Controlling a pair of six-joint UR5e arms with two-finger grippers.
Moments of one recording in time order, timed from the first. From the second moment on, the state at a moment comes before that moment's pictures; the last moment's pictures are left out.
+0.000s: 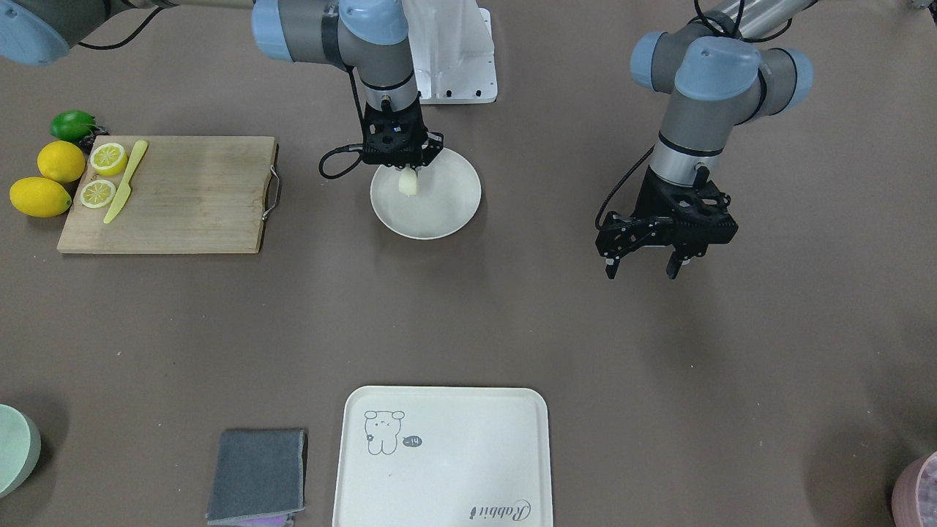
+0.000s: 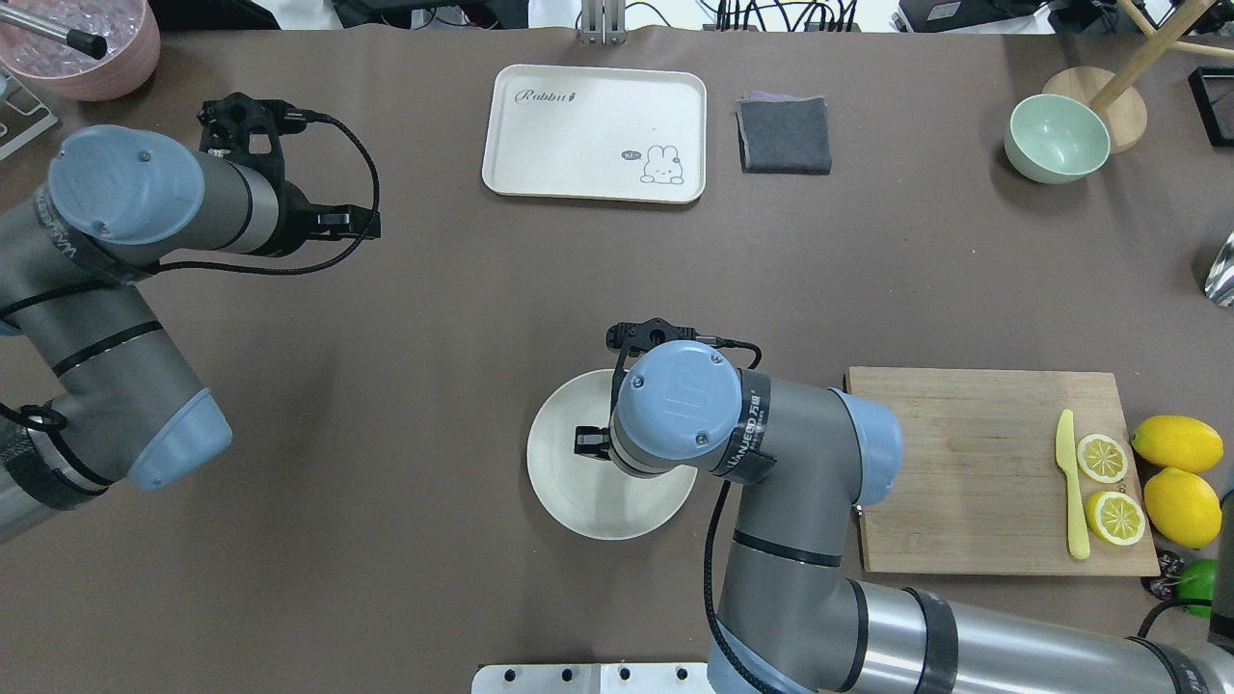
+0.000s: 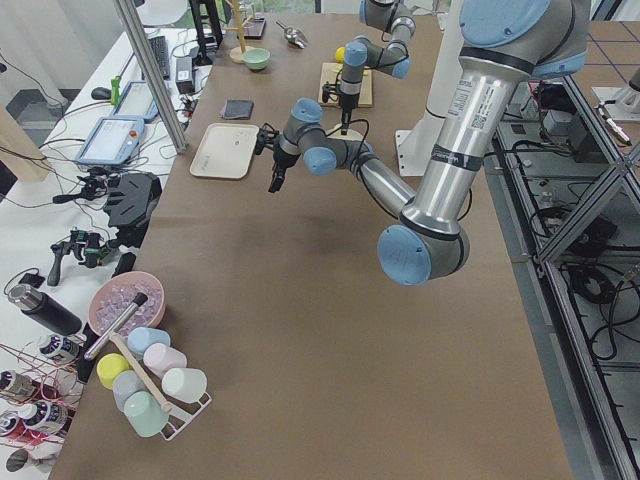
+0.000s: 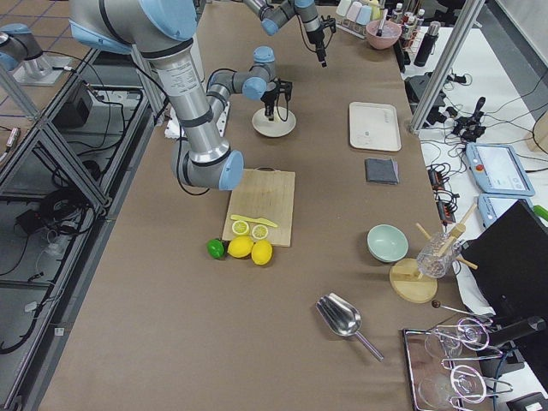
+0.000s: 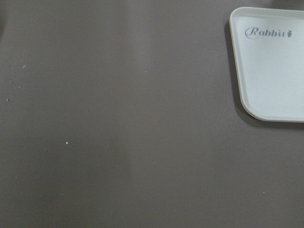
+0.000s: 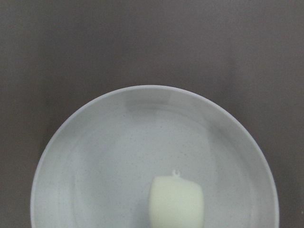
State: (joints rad) left arm -0.76 -1.94 -1.78 -1.92 -1.72 -1.07; right arm 0.33 -0.91 1.73 -1.55 1.74 1.40
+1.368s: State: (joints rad) left arm -0.77 -1.92 -1.75 -1.94 -1.71 -1.04; right arm 0.34 -0.90 1.74 -1.56 1.74 1.43
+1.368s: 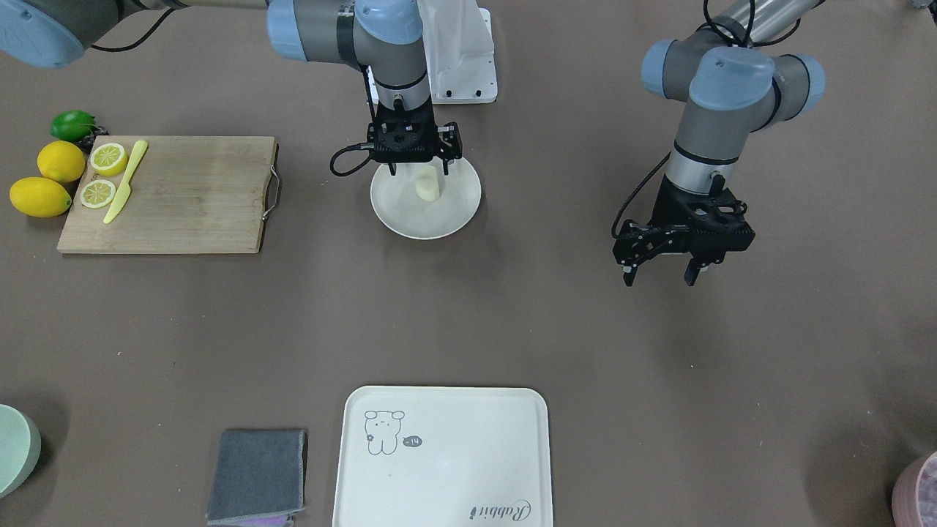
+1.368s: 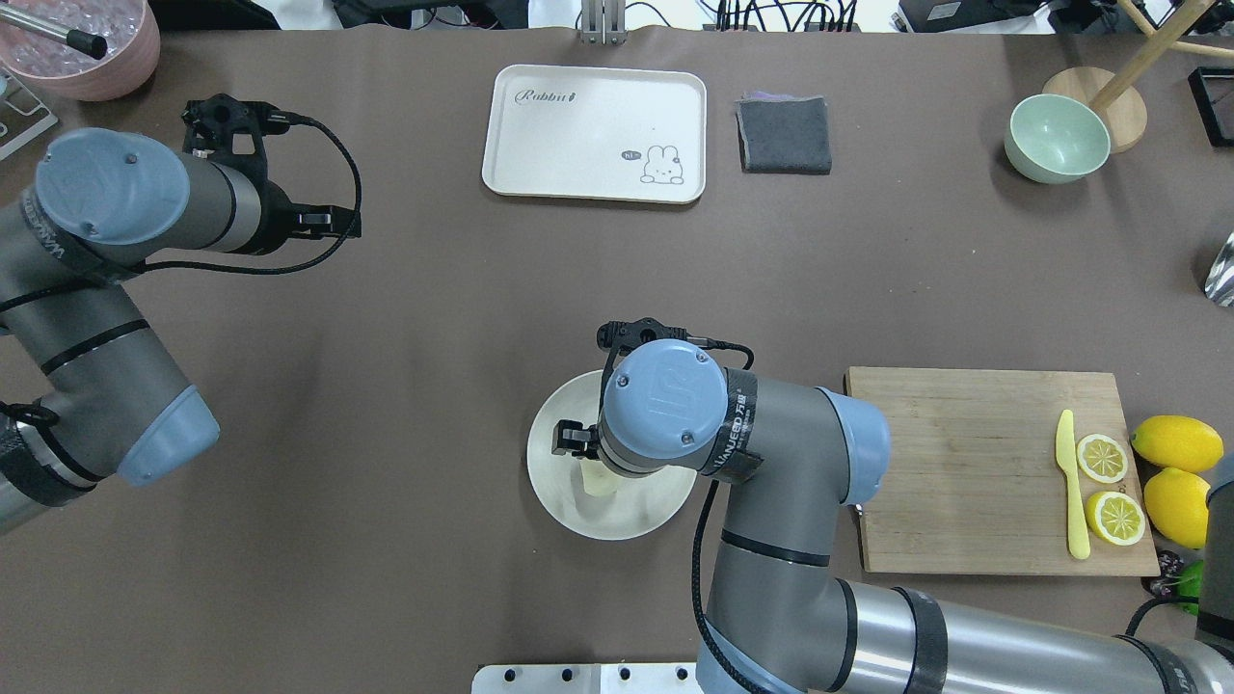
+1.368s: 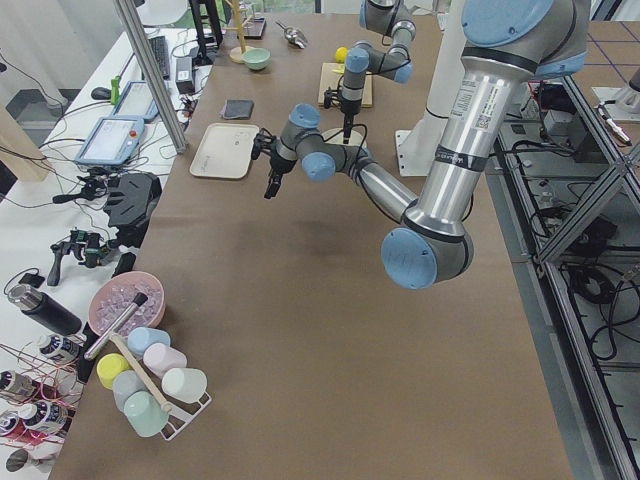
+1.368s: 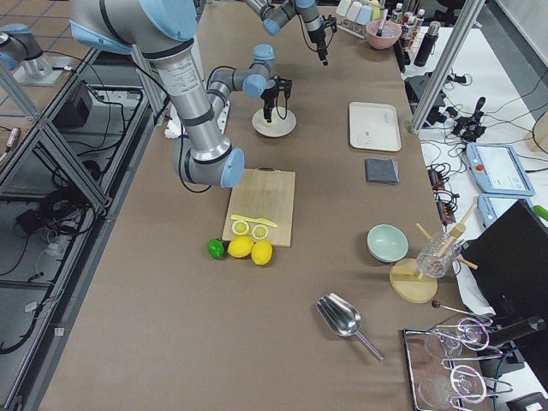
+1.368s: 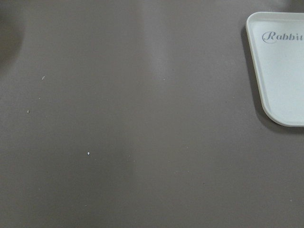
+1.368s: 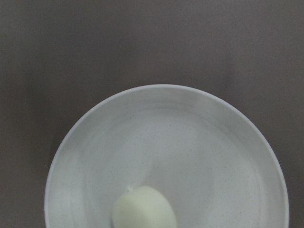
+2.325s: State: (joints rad) left arm -0.92 -1.84 -1.73 -1.93 -1.80 -0.84; right arm 0.98 -1.15 1.93 -1.80 2.14 0.85
